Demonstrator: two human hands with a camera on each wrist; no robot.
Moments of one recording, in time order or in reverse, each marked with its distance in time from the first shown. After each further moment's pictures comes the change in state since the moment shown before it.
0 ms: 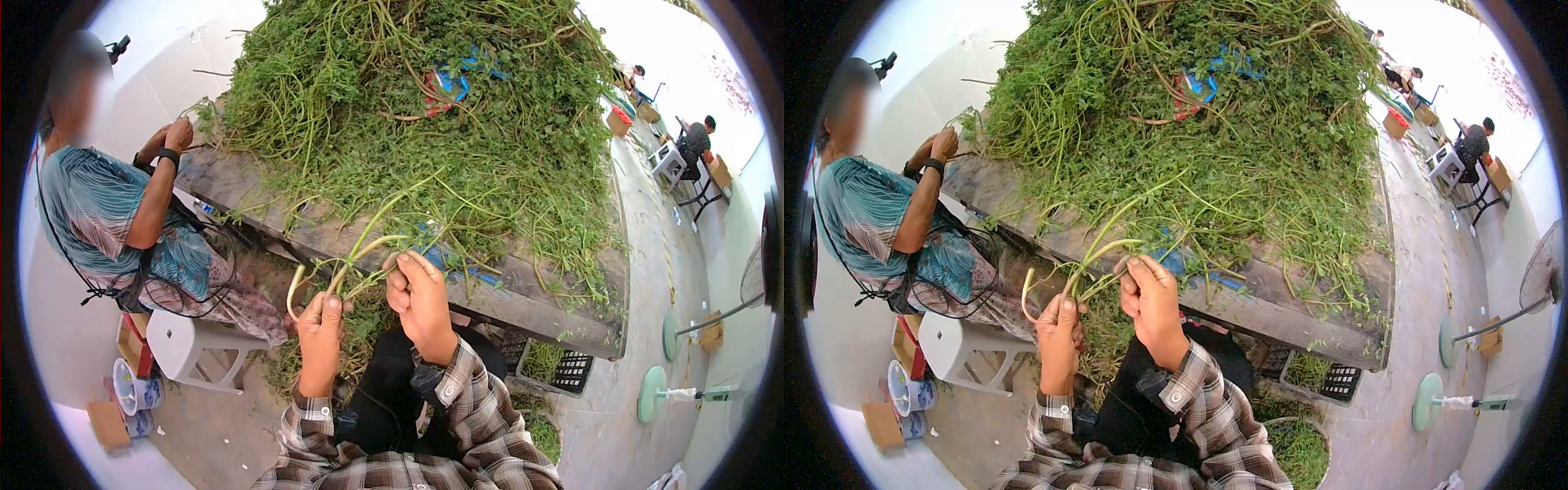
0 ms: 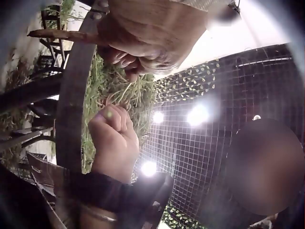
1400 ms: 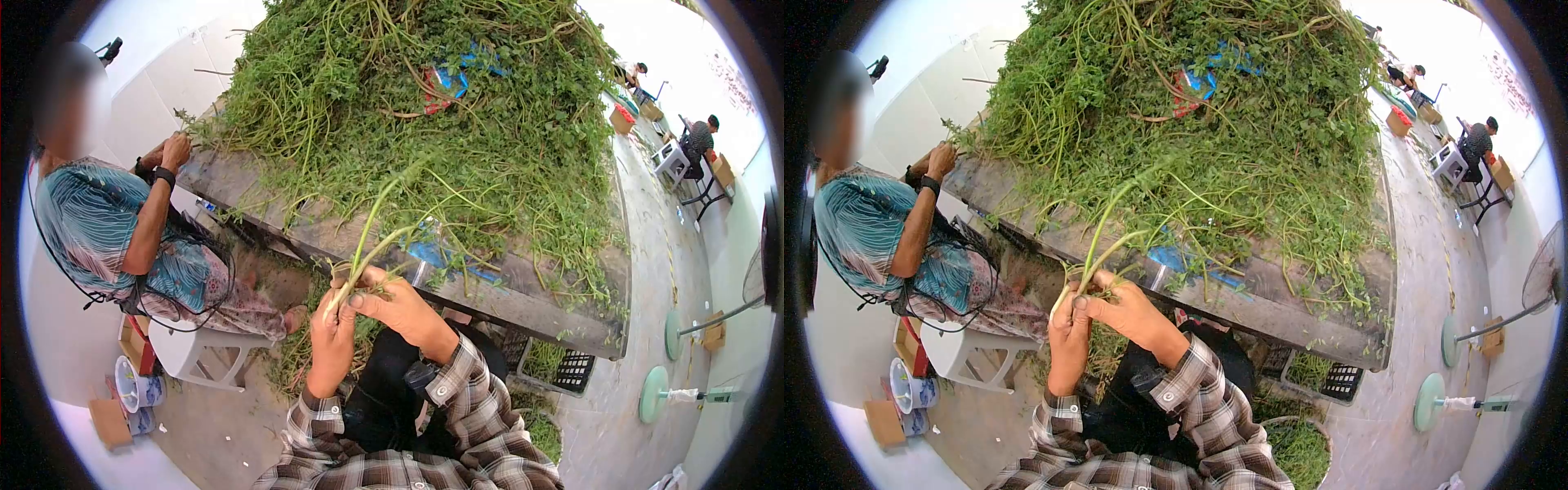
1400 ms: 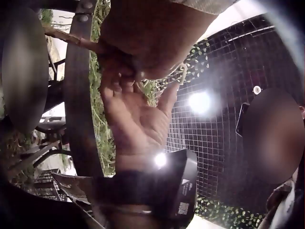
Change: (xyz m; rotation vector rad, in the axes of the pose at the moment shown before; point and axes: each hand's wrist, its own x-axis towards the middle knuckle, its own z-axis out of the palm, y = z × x) left_hand -0.001 -0.007 0.007 0.350 -0.083 0.241; right_hand 0.001 0.001 0.000 -0.473 -0.535 0.054
